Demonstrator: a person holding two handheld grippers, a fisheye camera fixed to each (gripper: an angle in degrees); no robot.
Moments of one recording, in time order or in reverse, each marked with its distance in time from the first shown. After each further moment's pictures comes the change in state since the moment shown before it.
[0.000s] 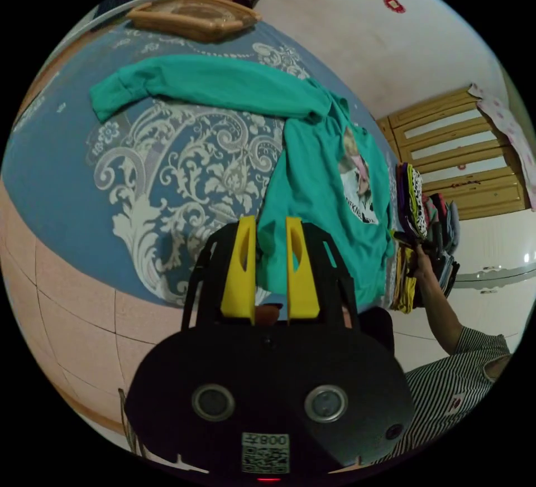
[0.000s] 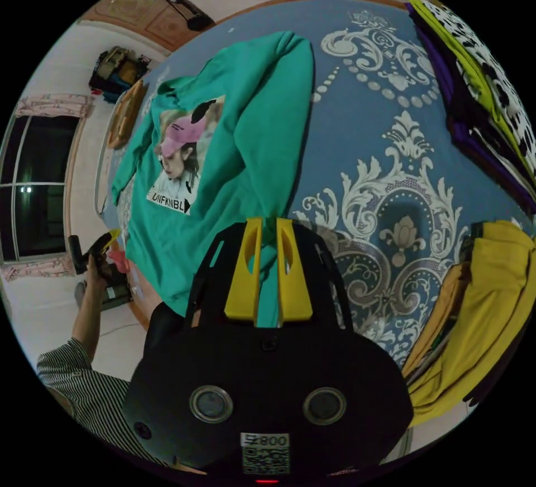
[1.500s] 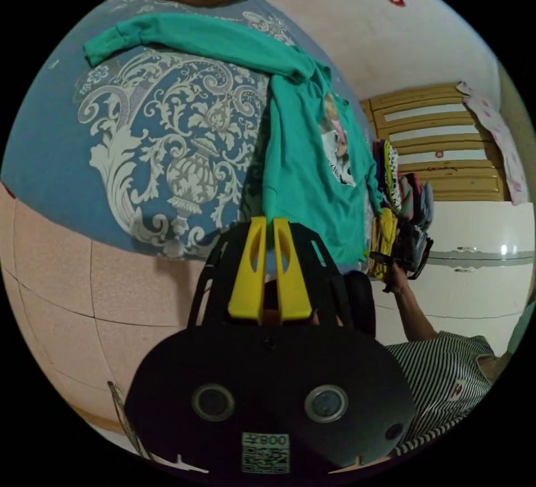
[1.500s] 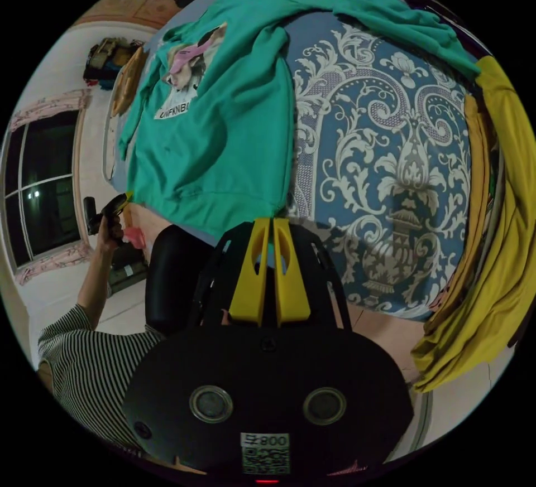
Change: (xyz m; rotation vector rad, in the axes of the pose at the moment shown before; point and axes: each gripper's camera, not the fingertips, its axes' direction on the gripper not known) left arm -0.181 0.109 -0.051 -0.132 0.160 0.001; right arm 0.074 0.281 -0.074 -0.184 -0.086 0.051
